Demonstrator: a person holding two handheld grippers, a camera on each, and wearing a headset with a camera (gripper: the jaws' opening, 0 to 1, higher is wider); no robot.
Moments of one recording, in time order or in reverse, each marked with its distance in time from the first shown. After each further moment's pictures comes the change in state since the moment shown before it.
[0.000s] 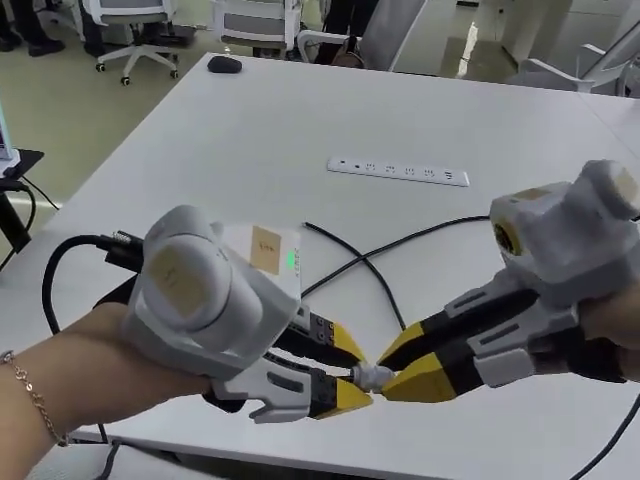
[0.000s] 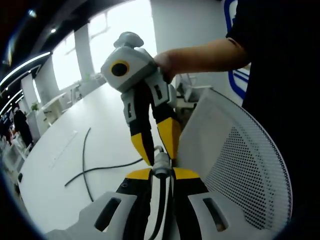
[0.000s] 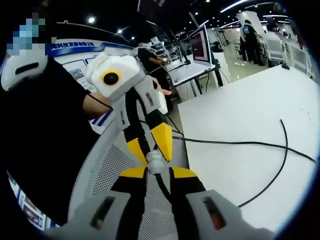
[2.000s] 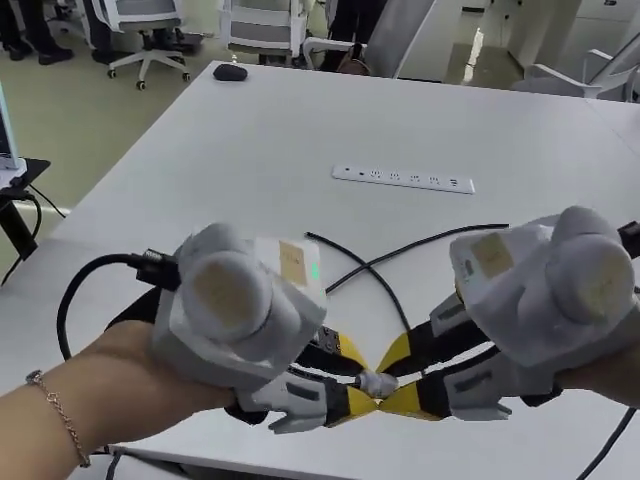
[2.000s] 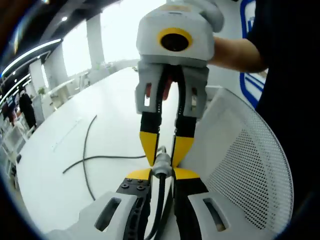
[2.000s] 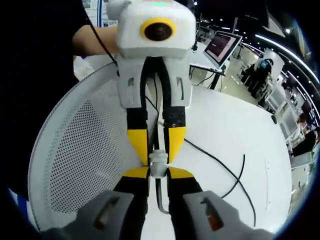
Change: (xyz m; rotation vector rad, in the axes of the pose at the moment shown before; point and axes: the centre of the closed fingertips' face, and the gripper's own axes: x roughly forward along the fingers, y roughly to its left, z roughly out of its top) left arm 0.009 0.015 -0.010 -0.183 0.029 0.050; right arm 0.003 -0.020 -0.008 -0.543 0.336 -0.409
